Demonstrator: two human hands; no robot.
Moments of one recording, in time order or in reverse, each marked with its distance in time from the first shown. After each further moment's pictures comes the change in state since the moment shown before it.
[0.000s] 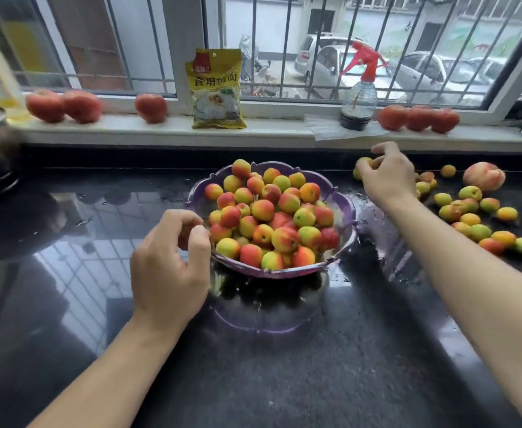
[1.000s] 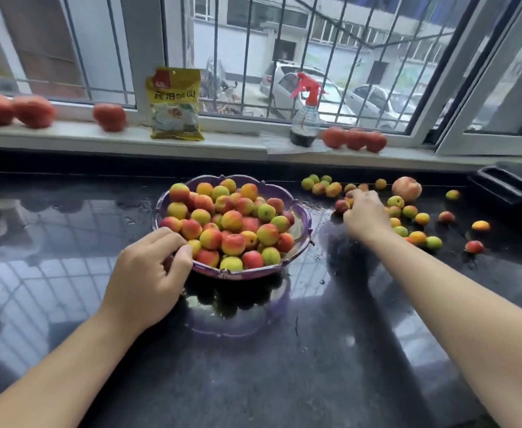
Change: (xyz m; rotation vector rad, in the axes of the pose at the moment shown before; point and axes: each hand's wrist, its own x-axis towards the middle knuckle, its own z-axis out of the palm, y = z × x) left_hand -0.015 0.003 0.011 -0.076 -0.245 0.164; right_hand -0.033 0.068 -0.052 -0.366 -0.206 0.094
